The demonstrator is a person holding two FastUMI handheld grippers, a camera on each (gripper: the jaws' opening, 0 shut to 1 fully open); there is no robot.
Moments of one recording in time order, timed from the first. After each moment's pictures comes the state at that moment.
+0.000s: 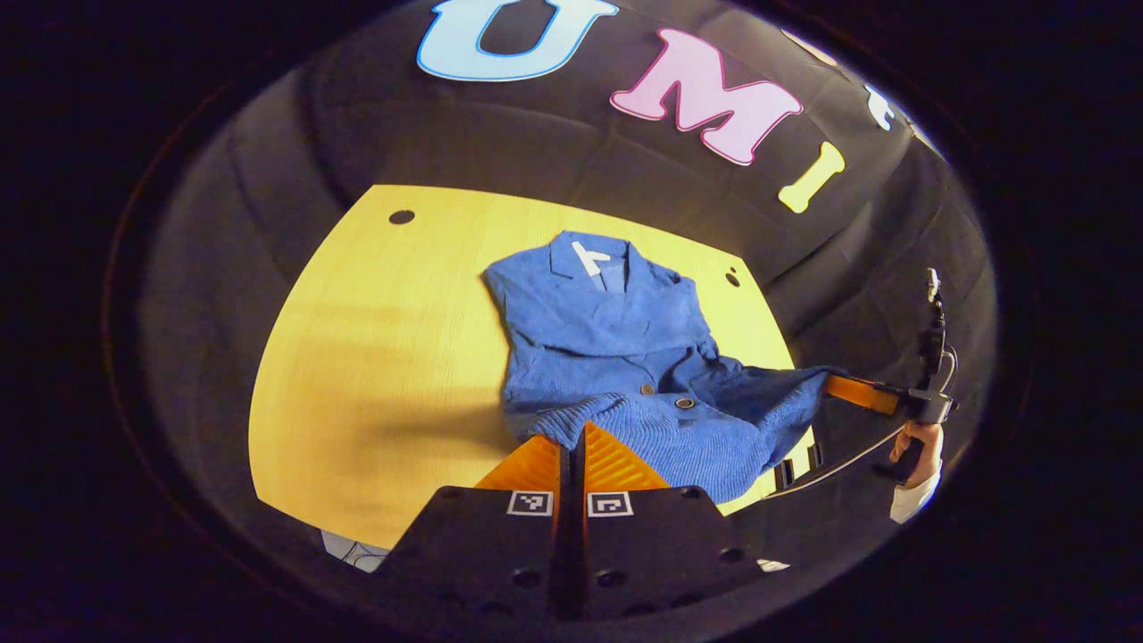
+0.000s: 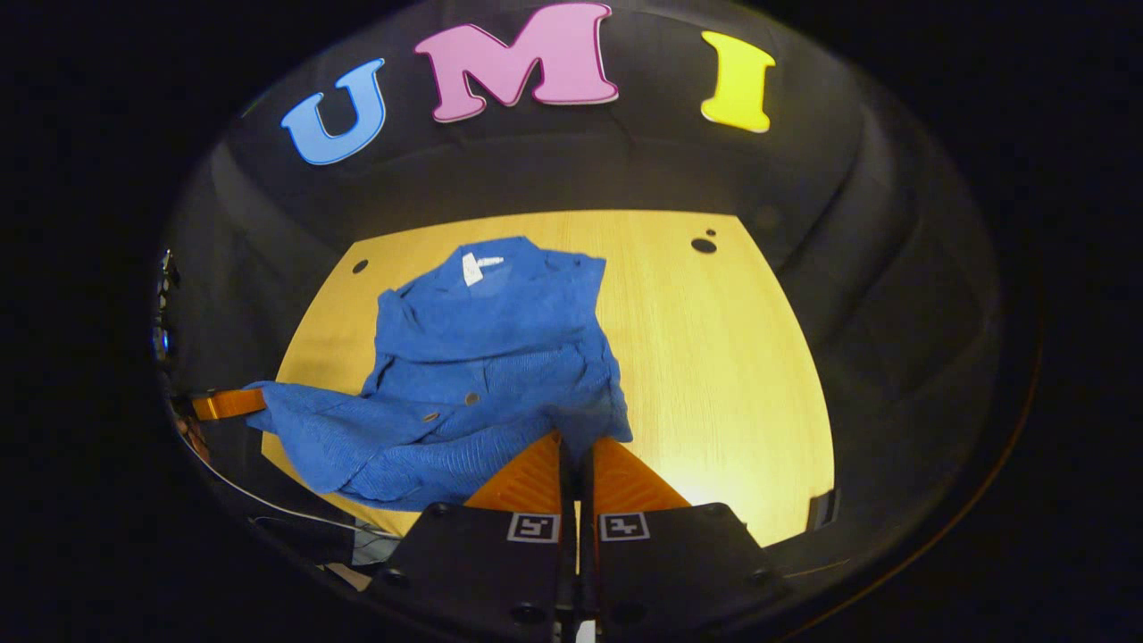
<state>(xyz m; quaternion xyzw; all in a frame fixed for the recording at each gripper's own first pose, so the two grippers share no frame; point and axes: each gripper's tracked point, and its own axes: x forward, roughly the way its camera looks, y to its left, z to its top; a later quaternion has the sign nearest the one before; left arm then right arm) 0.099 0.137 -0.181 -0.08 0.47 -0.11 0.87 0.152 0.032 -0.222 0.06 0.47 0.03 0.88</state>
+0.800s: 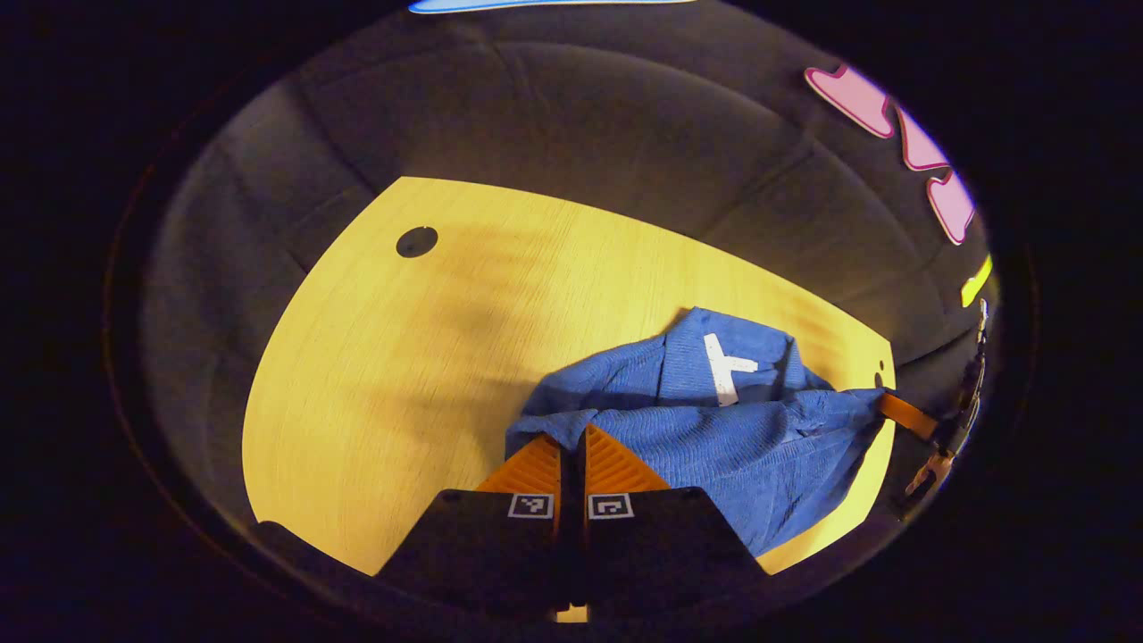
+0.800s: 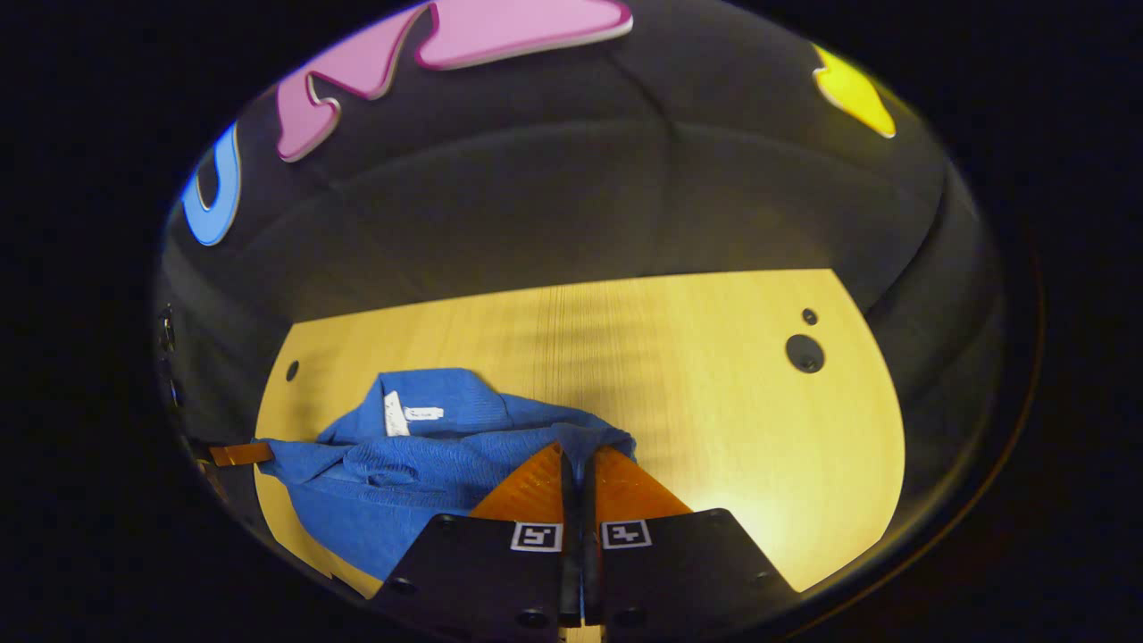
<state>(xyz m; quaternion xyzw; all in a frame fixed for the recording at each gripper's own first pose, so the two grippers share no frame) 0.360 0.160 -0.317 -0.08 0.53 0.07 0.84 0.470 0.039 -0.418 0.10 0.50 0.03 0.86</state>
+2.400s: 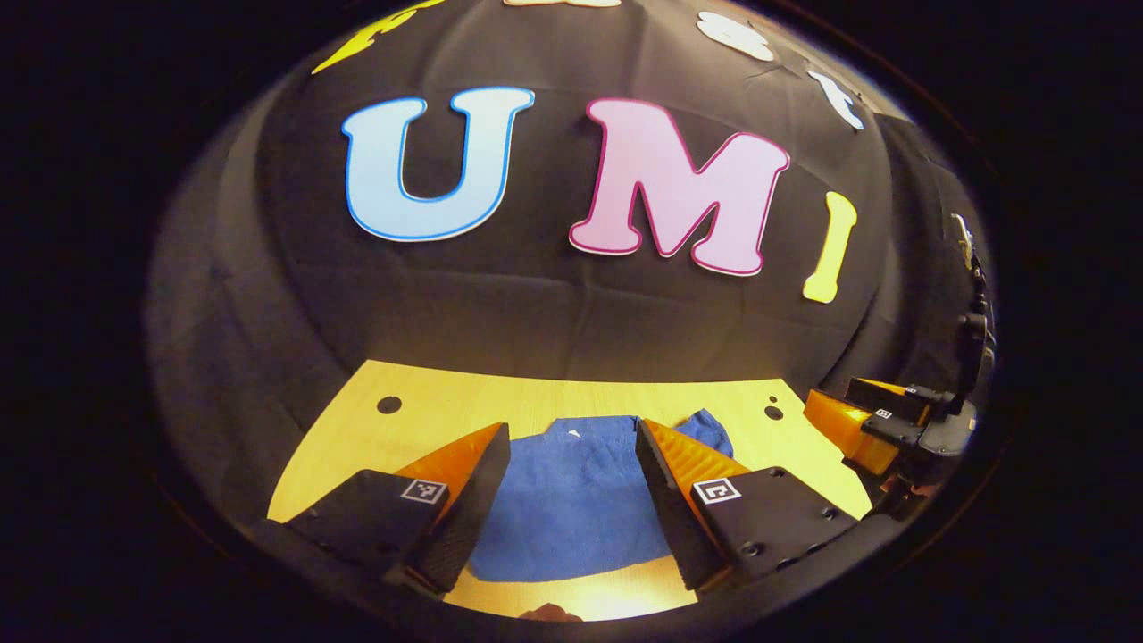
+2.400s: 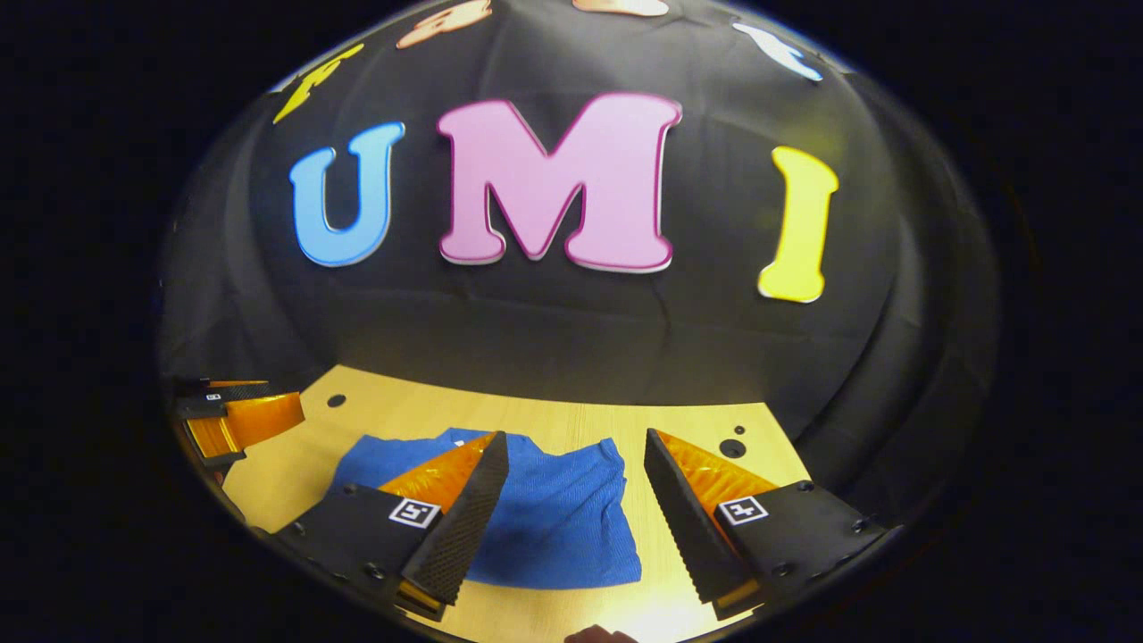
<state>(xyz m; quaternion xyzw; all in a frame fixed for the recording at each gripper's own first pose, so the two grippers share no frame) 0.238 0.051 -0.112 0.01 0.22 -0.03 0.97 0.446 0.030 -0.279 0.02 0.20 0.01 0.98</state>
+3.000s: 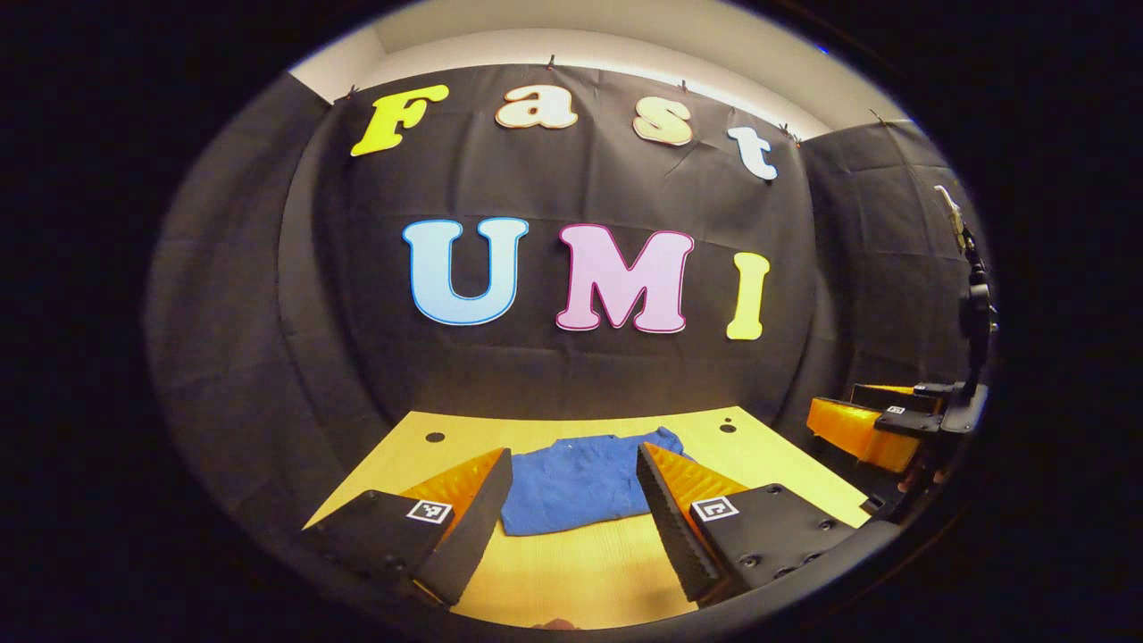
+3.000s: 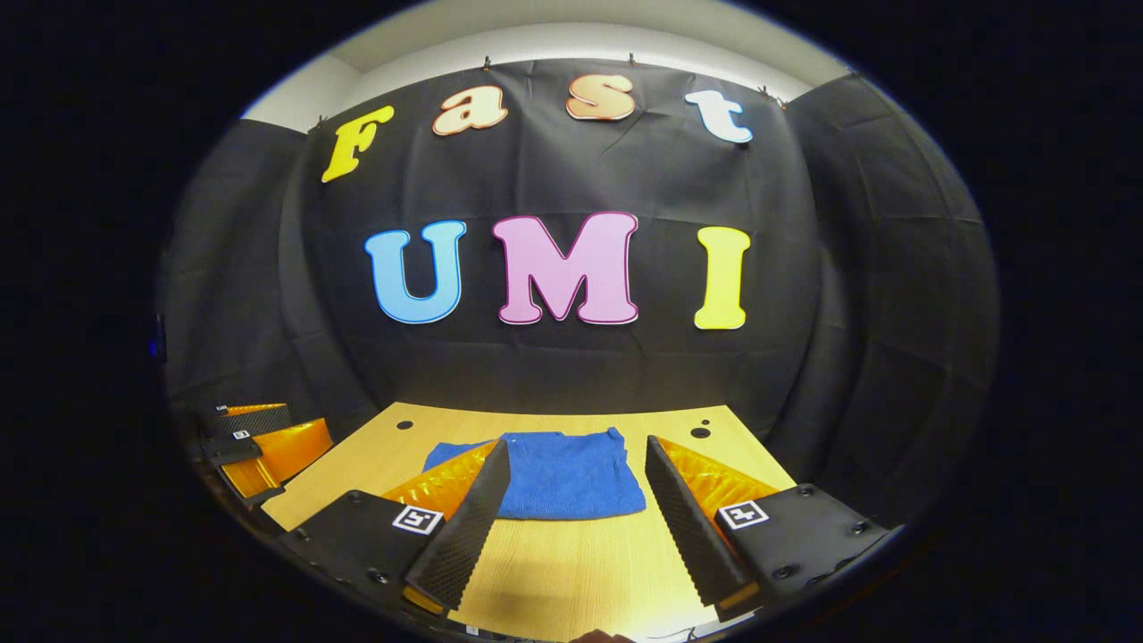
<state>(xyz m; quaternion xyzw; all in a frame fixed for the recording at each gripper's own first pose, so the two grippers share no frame) -0.006 0.041 -0.053 0.02 0.09 -0.05 0.99 0.286 0.042 -0.210 0.05 0.12 0.01 0.99</state>
